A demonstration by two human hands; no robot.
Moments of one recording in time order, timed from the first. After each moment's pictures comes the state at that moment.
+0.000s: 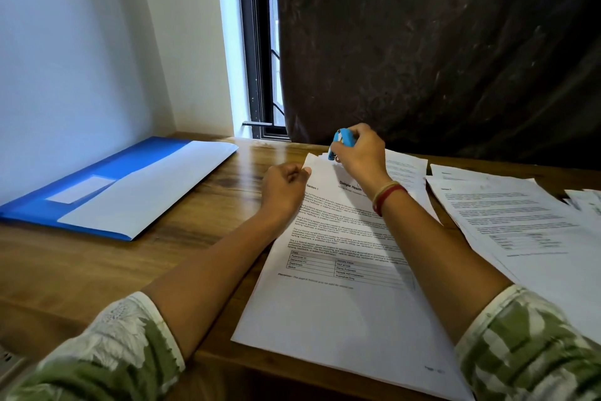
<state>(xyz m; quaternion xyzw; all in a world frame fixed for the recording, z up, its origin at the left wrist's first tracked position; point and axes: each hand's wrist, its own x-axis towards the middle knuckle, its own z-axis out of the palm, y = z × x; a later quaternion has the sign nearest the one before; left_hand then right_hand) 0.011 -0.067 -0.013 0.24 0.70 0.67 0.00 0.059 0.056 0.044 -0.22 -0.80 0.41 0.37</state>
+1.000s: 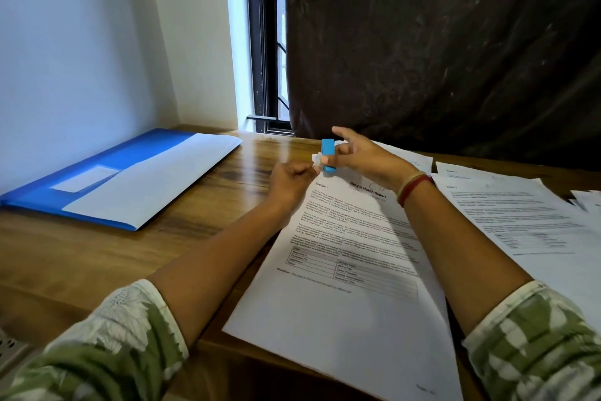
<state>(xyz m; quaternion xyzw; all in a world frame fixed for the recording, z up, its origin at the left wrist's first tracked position) -0.004 -0.065 -0.023 0.28 0.63 0.72 0.08 0.071 0.070 0.048 -0.06 -0.87 0.48 0.08</state>
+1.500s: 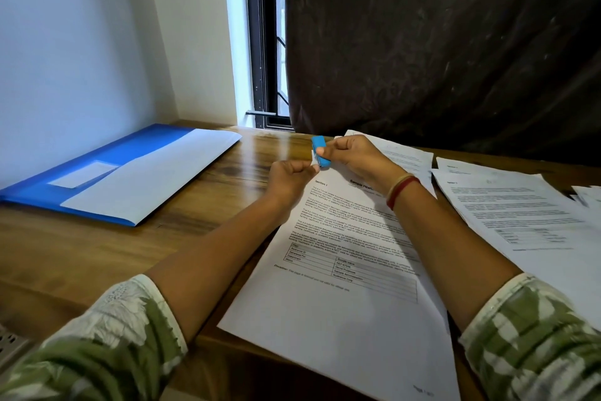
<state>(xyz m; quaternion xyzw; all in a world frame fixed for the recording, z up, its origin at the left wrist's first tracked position) -0.002 -0.065 -0.024 0.25 0.61 0.74 0.13 0.065 0.059 0.036 -0.05 -0.79 0.59 0.14</state>
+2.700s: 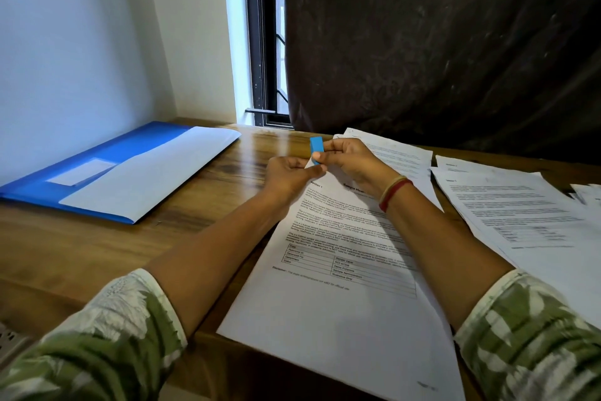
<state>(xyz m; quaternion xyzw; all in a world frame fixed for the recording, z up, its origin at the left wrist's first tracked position) 0.009 -0.070 -0.011 0.20 0.65 0.73 0.09 0.058 0.055 0.025 -0.05 -0.75 0.65 0.14</state>
